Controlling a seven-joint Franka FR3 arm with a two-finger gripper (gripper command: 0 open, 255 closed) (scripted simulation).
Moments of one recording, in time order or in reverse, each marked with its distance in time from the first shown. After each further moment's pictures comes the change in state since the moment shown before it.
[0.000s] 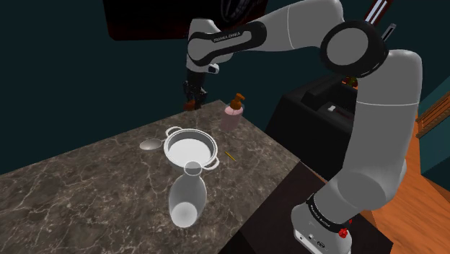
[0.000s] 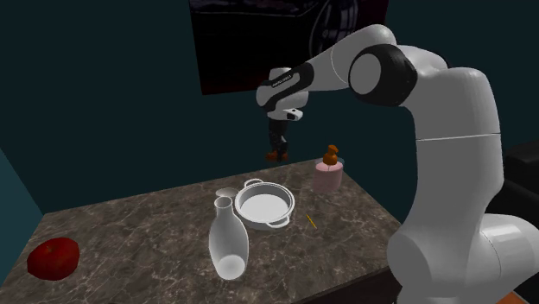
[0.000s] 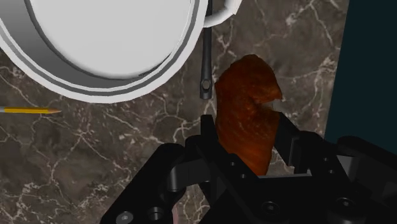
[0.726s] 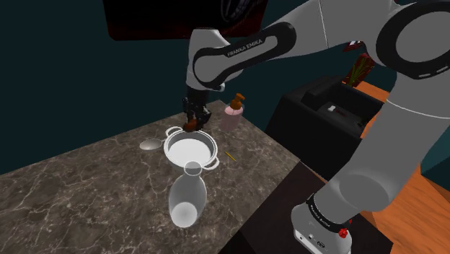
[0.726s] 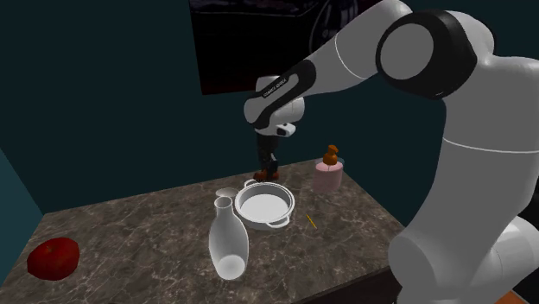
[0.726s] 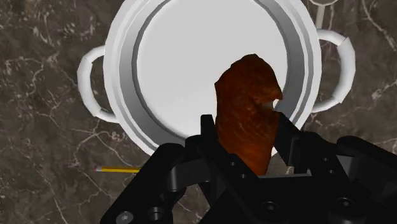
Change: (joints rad) arm 0.050 -0.291 0.084 -0.432 0.082 0.157 0.116
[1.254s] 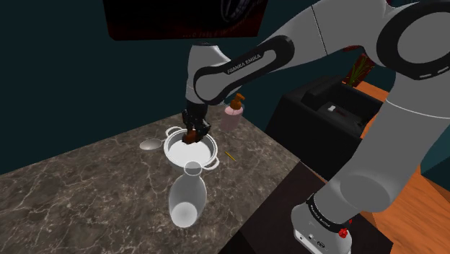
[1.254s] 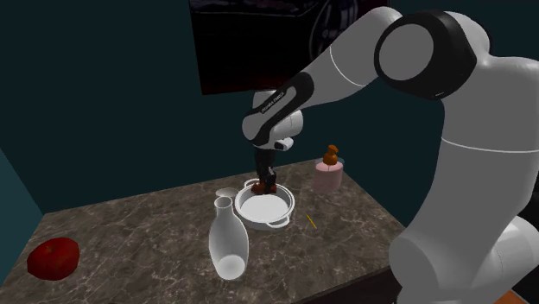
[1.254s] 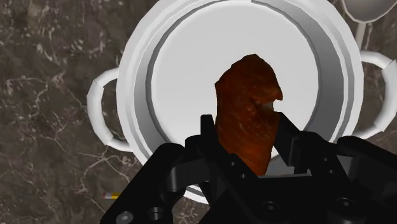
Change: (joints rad) arm 0.023 0.007 0.013 -0.096 -0.003 0.105 0.039
